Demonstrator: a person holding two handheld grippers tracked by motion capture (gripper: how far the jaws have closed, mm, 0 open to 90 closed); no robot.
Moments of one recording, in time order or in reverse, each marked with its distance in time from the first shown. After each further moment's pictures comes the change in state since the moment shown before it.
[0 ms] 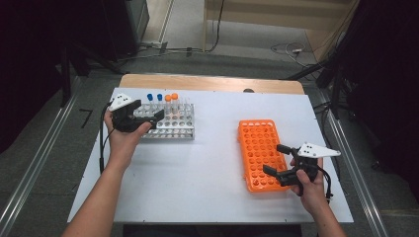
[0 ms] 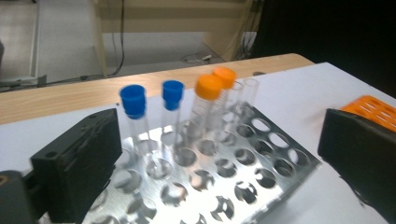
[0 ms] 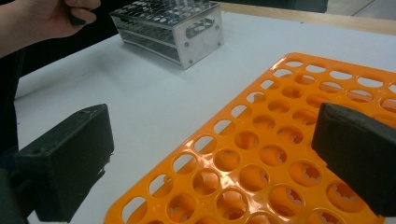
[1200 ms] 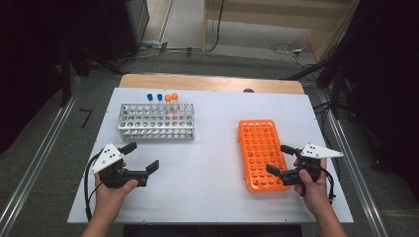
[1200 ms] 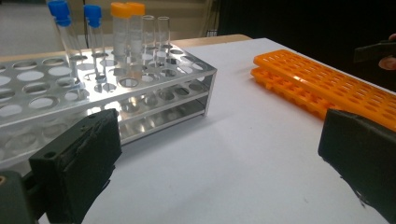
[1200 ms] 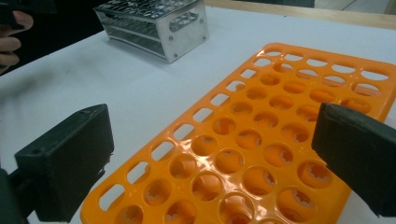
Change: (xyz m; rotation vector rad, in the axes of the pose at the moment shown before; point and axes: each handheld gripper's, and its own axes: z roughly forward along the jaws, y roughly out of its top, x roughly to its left) left arm -0.047 -0.080 -0.091 -0.023 -0.099 0.045; right arm -0.011 -0.009 -0.006 0.002 -0.039 0.010
